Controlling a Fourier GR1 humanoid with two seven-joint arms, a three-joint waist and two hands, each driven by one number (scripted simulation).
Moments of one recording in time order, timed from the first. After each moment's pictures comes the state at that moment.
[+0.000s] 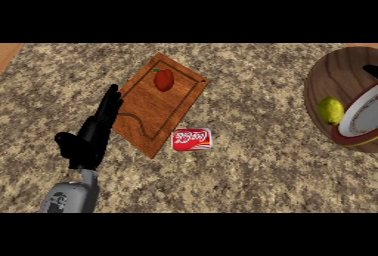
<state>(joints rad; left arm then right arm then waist) -0.16 0.07 -0.05 -1.55 -0.04 0.05 0.09 -0.85 -0.69 -0.43 -0.44 0.60 -0.16 -0.12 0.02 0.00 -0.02</state>
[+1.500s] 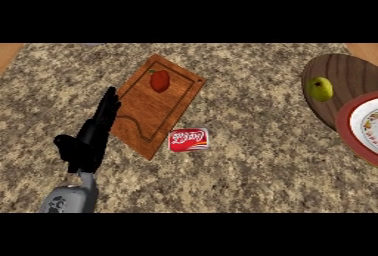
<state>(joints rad) -0.13 0.05 -0.04 -1.57 -0.06 0.06 0.11 -0.53 -0.75 -0.68 -0.69 0.08 0.19 -0.25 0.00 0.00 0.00</state>
